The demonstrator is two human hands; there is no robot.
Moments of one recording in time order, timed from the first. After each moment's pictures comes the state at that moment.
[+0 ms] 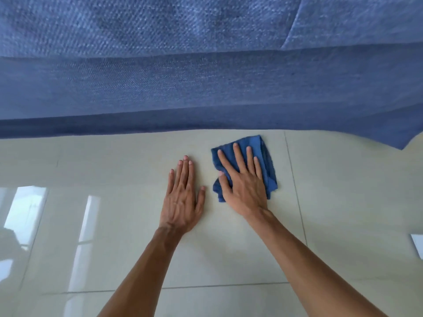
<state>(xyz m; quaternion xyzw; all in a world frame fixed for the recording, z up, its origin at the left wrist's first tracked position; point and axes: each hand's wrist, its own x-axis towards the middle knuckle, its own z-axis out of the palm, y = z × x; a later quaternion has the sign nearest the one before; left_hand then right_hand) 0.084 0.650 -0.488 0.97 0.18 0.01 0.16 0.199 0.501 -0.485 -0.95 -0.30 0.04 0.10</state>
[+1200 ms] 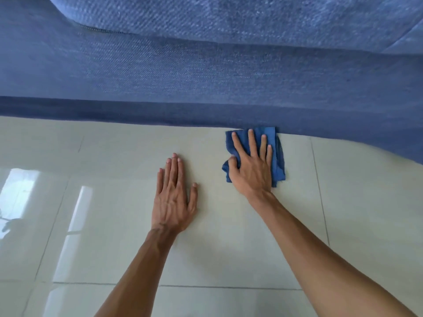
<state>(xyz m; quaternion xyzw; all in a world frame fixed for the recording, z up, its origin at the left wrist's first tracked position) 0.042 0.700 -0.487 0.95 0.26 0.04 0.18 0.212 0.574 -0.481 -0.96 -0.24 0.05 0.11</state>
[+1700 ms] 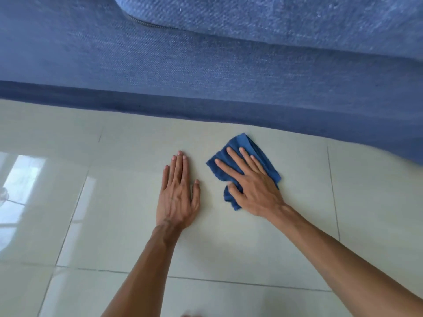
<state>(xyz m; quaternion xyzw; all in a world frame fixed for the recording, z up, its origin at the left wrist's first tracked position) 0.023 0.716 -0.486 0.94 0.29 0.04 0.17 0.181 0.557 -0.478 -0.85 -0.52 0.09 0.09</state>
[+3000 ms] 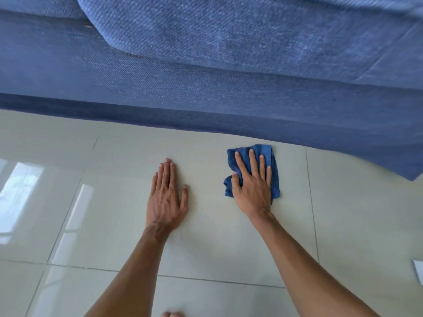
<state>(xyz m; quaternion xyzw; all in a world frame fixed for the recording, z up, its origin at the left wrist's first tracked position) 0.024 0.708 -0.484 0.93 0.32 0.03 0.17 0.187 0.545 -0.482 -0.95 -0.27 0.06 0.11</state>
